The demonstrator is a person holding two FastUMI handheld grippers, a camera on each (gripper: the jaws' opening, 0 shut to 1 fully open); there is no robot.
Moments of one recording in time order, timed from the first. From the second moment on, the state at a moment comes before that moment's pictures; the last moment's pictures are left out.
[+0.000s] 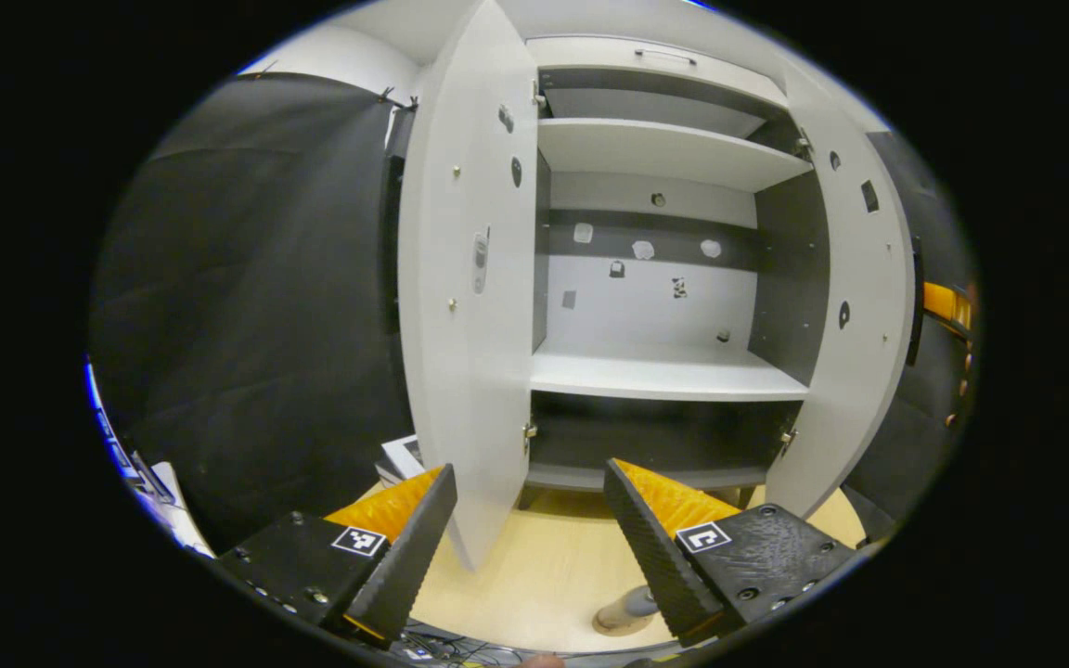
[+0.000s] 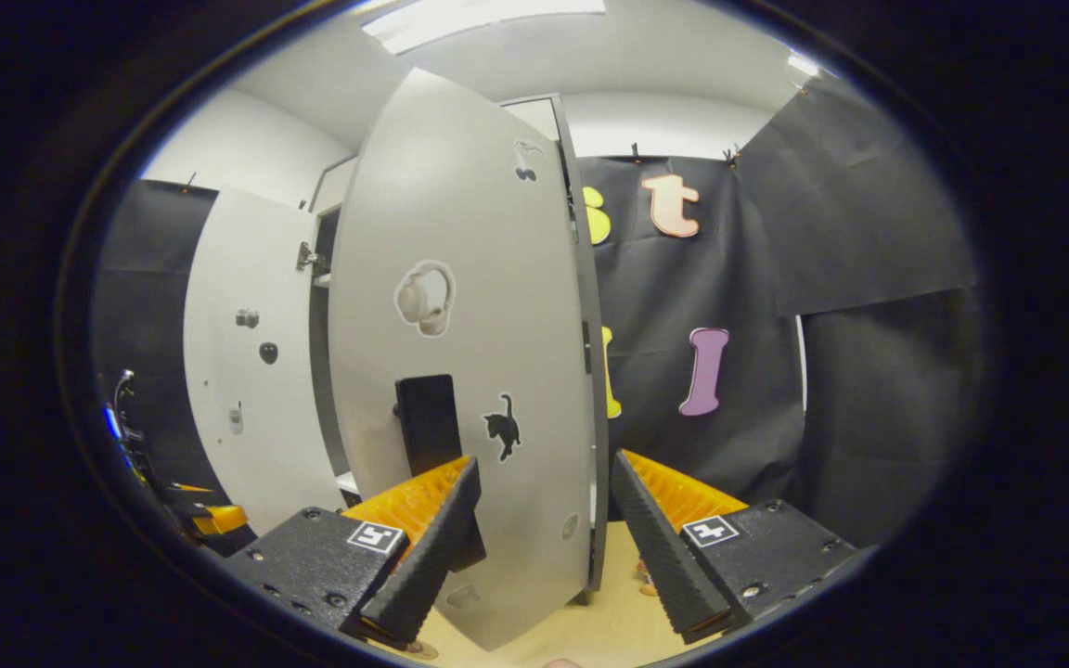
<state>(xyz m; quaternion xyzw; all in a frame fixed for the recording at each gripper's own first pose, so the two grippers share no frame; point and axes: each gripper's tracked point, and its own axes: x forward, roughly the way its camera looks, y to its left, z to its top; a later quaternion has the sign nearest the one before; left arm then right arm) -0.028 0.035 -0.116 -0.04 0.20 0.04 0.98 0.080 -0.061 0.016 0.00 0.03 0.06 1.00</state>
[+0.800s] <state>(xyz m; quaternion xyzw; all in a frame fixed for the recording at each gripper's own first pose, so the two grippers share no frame) -0.026 0.141 -0.067 -0.02 0.13 0.11 0.99 0.101 0.034 -0.002 0.03 0.06 0.15 0.99</state>
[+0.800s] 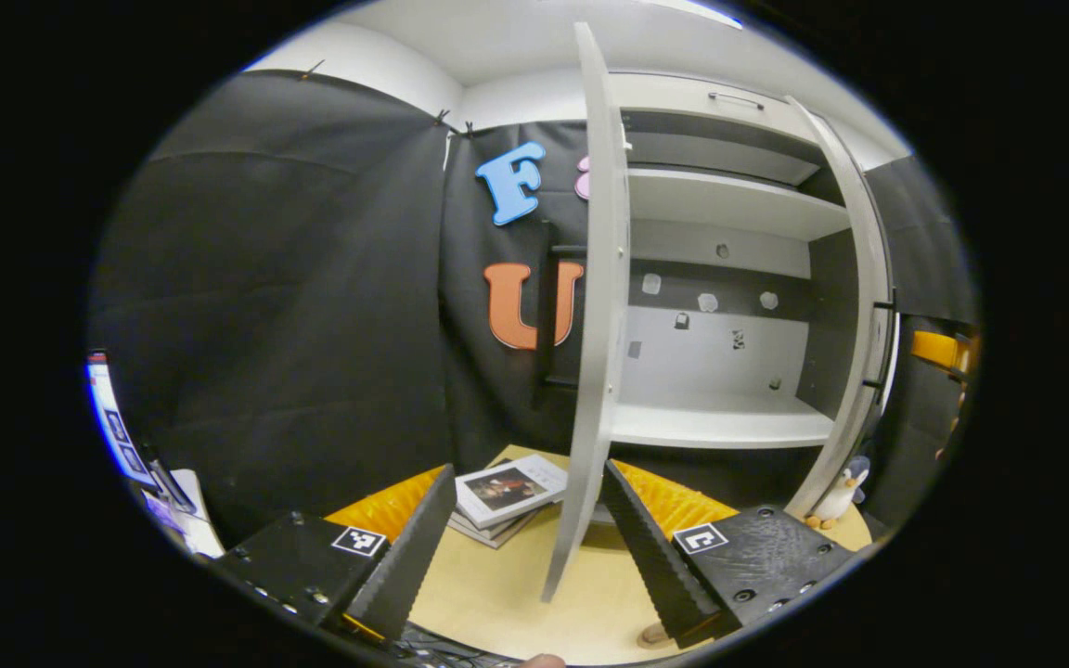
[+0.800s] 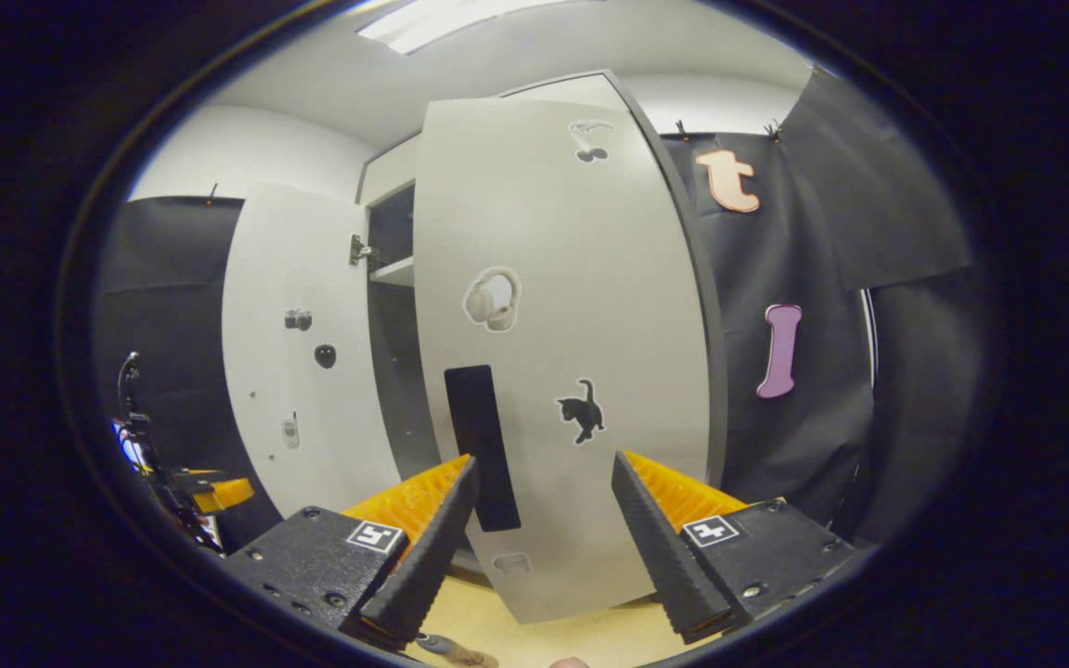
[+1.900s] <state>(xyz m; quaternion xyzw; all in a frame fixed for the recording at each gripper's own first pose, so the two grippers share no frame) 0.044 0.189 -0.015 0.00 0.10 0.10 0.99 0.073 -0.026 -0.002 0.03 0.06 0.09 0.99</state>
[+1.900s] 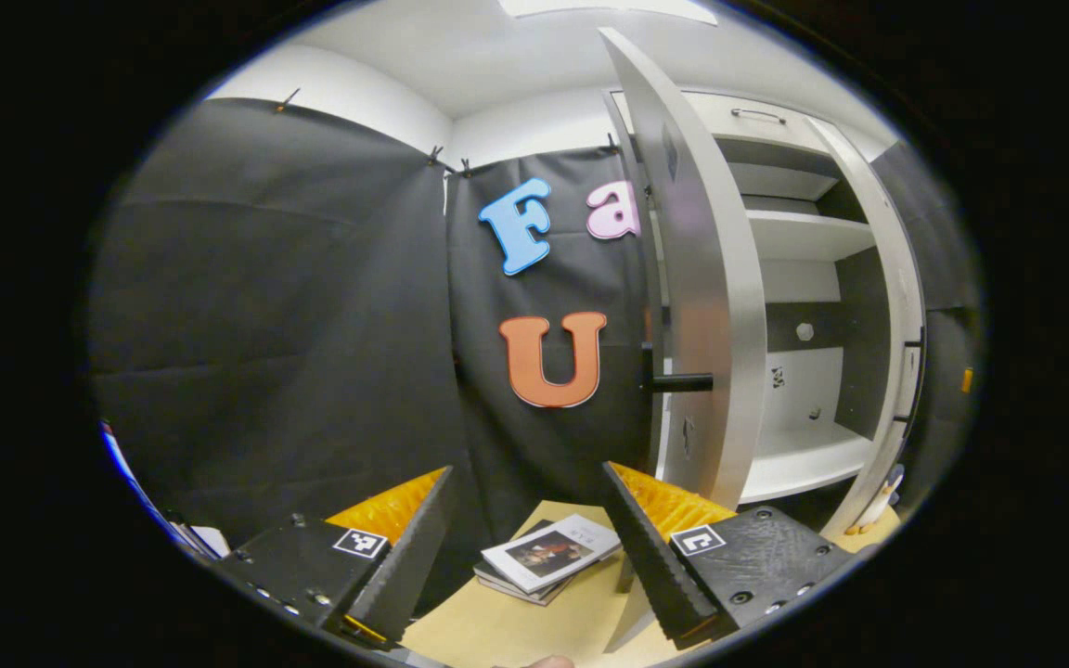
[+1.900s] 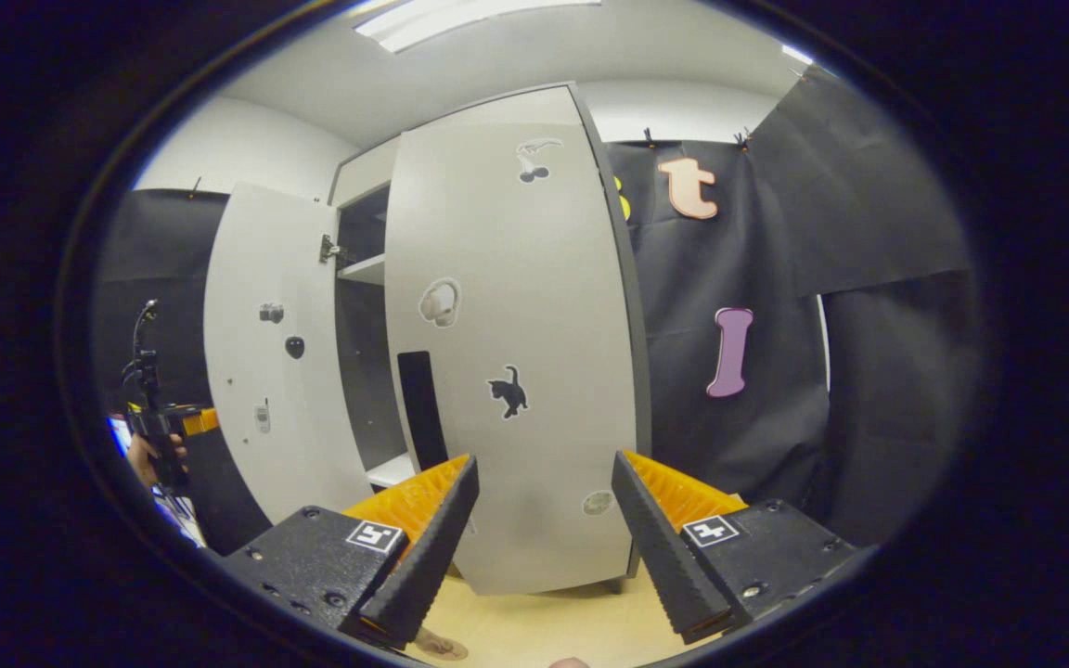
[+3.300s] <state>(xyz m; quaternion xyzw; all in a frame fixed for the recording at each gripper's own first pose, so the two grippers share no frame) 0.044 0.075 -0.012 -0.02 0.09 -0.03 1.00 0.071 -0.045 -0.004 0.03 0.05 0.09 0.99</state>
